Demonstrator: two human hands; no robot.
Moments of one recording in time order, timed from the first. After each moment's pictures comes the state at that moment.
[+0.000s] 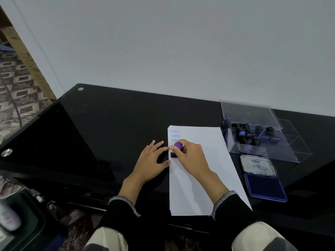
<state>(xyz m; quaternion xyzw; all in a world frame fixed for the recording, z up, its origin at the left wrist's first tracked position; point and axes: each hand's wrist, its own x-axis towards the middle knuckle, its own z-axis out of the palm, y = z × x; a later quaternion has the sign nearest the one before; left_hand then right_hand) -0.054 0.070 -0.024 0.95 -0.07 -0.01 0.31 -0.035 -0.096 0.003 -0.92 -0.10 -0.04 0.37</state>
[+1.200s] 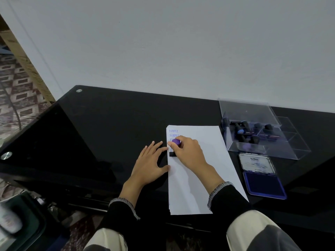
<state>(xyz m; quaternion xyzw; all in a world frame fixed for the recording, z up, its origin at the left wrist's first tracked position) -0.060 0.070 -0.031 0.97 -0.10 0.01 0.24 -0.026 -0.091 0.014 -0.93 -0.08 -0.03 0.35</state>
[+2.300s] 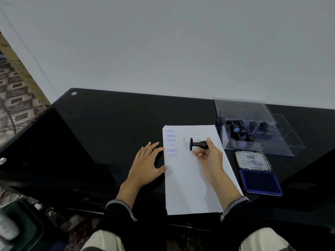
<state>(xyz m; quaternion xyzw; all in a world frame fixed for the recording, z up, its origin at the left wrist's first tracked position) -0.060 0.071 -0.031 0.97 -0.10 0.00 0.23 -0.036 -0.145 0.004 -0.47 0.22 0.01 0.86</state>
